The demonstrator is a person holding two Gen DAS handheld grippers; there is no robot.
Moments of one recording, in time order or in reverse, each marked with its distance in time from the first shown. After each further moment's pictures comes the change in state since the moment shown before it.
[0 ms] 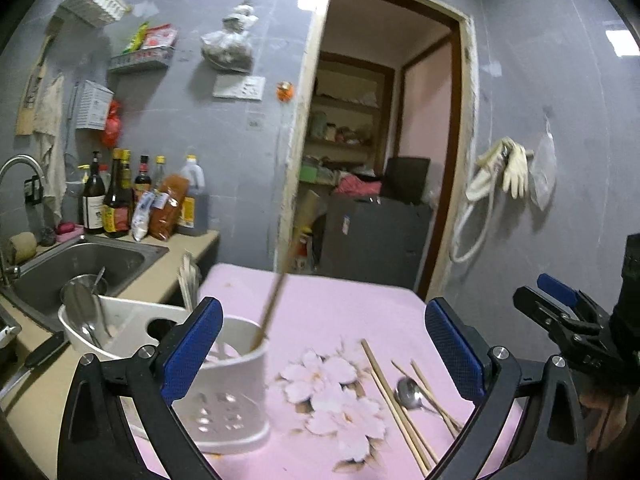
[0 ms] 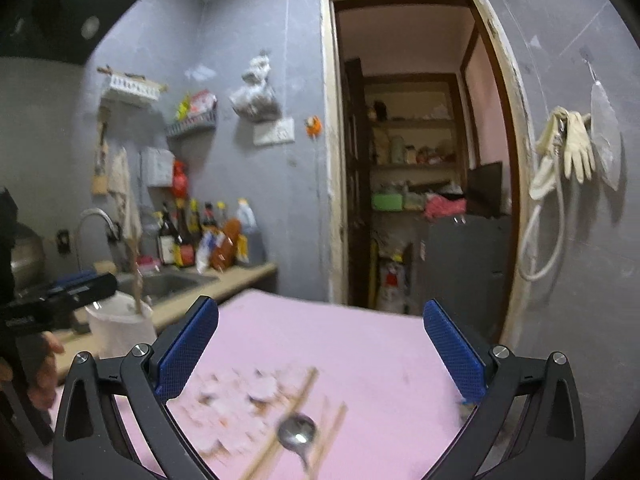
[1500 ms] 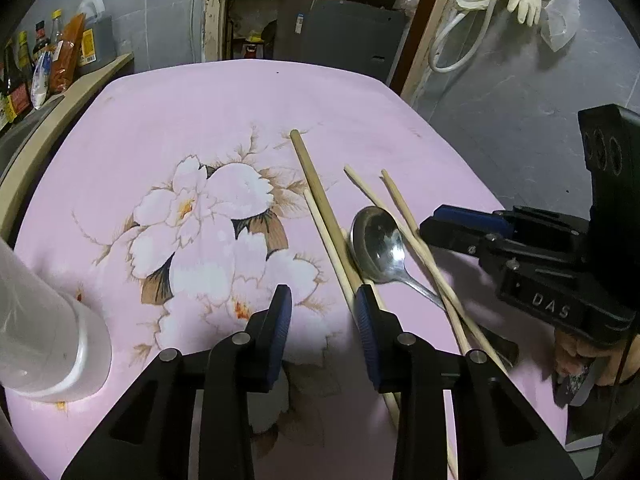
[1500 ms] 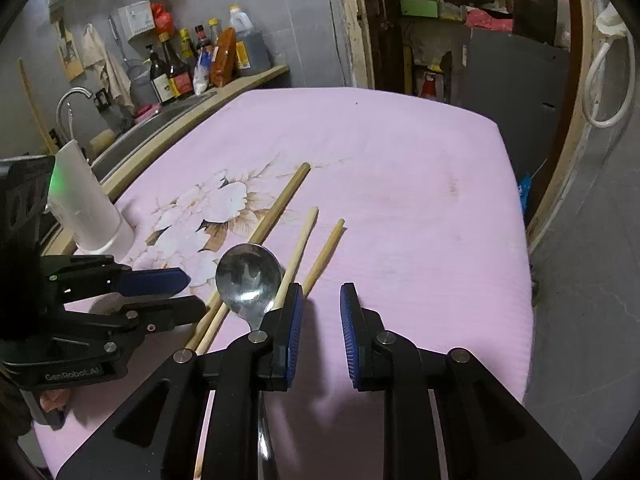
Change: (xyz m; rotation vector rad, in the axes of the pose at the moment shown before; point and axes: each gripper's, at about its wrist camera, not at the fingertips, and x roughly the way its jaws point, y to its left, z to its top) left arm 0.160 -0.048 -0.097 0.035 0.733 -0.134; right arm 0.114 -0.038 -0.084 0.066 0.711 0.178
